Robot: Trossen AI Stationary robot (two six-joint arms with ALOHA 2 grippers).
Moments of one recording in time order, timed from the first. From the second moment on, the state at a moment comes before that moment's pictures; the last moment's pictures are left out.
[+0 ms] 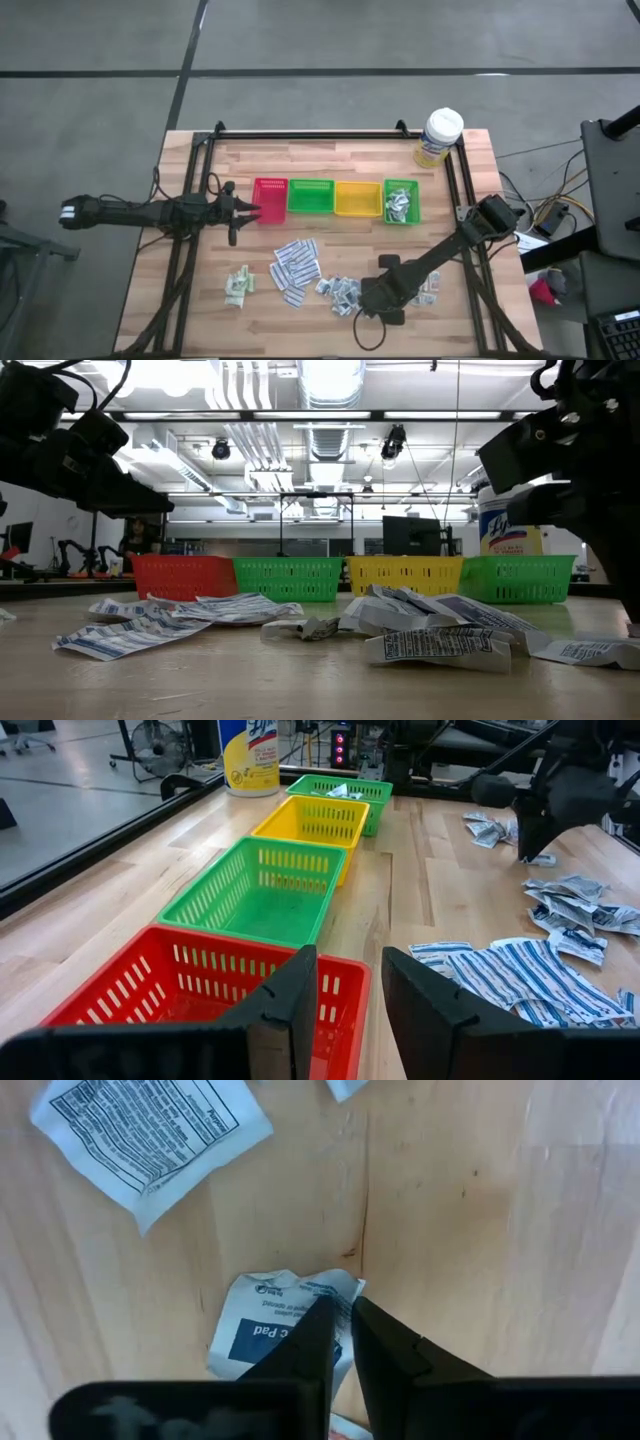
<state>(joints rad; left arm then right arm) 0.02 0.35 0.01 0.04 -0.15 -0.09 0.57 1.96 1.24 -0.86 0.01 0.63</state>
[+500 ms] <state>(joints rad) 0.02 0.35 0.01 0.04 -0.16 -0.09 0.56 1.88 1.31 -0.94 0.15 0.58</state>
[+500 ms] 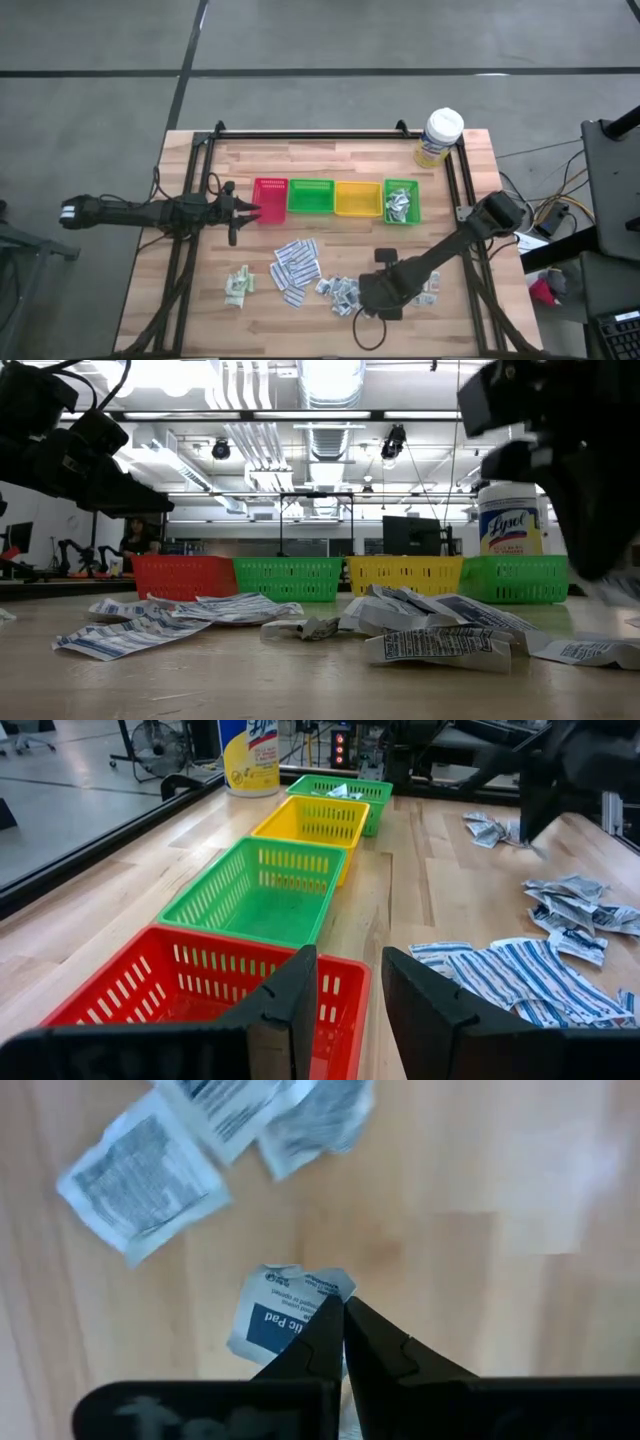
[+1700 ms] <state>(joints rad) 0.02 0.35 0.01 0.04 -0.16 -0.09 0.38 1.55 1.39 -1.57 0.68 1.43</state>
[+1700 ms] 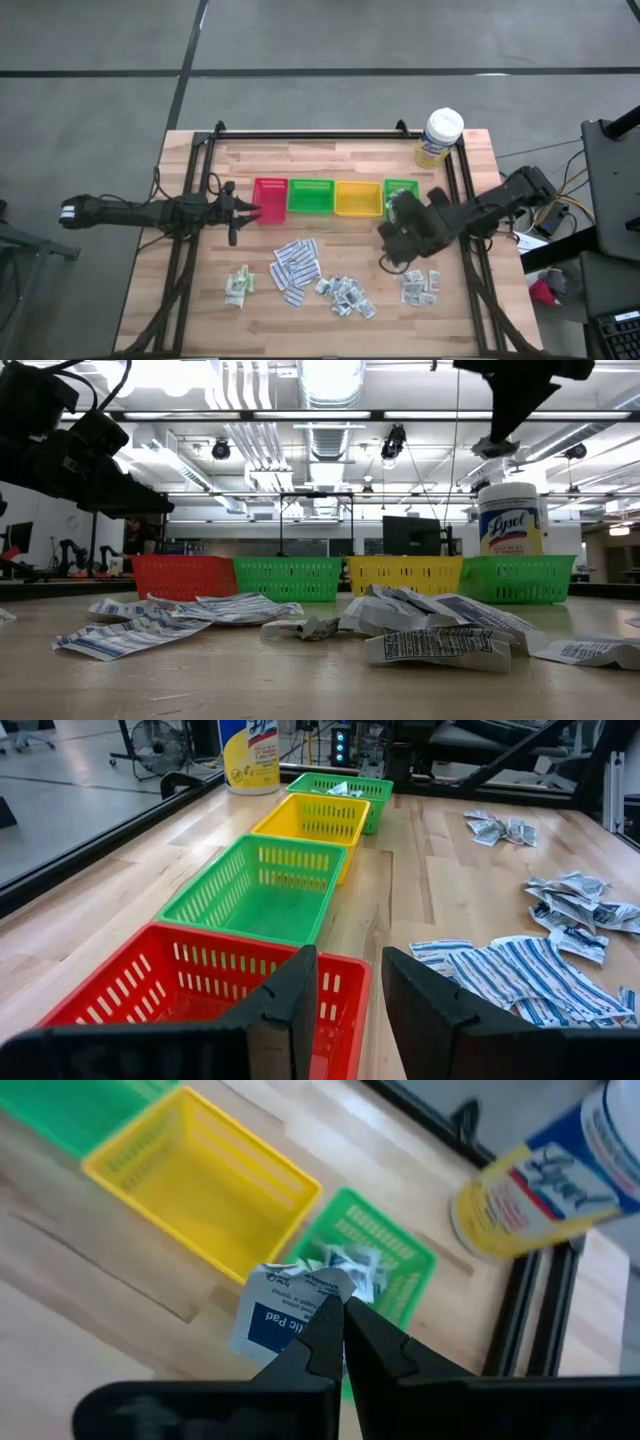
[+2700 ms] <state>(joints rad) 0.02 0.35 0.01 0.04 -0.16 -0.08 0.05 1.53 1.13 -1.34 0.57 1.21</state>
